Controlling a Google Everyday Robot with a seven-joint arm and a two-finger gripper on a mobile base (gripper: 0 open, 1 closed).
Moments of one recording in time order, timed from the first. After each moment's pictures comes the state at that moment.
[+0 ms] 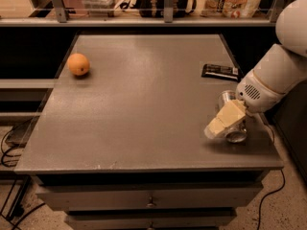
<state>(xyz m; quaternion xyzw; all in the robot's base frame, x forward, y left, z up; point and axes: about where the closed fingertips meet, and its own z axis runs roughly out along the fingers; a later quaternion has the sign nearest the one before) 0.478 -0.190 0.825 -0.30 0.94 0.15 0.07</state>
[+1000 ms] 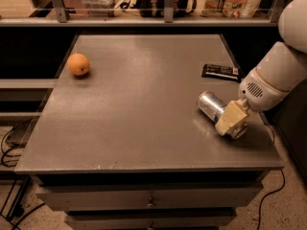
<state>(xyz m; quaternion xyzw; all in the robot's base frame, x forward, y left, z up) 0.480 -0.193 0.833 -0.29 0.94 0.14 0.06</state>
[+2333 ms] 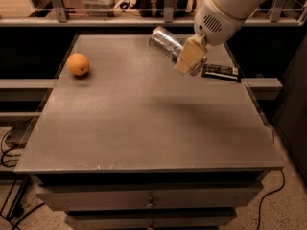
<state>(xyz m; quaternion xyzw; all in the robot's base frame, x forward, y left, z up) 0.560 -0.084 0.961 -0.46 0.86 0.08 0.21</state>
